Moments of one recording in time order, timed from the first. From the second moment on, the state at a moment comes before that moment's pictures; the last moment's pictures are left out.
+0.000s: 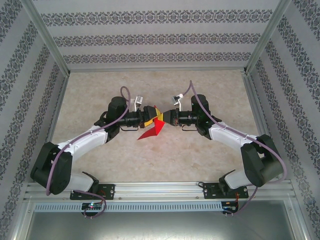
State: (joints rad) left arm -0.46 1.38 0.78 0.24 0.74 -1.08; right arm 0.46 1.45 0.77 0.33 -0.95 0.92
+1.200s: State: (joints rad) left arm -0.46 1.44 0.85 0.11 0.79 -1.00; right arm 0.43 1.45 0.72 0.38 -0.96 0.97
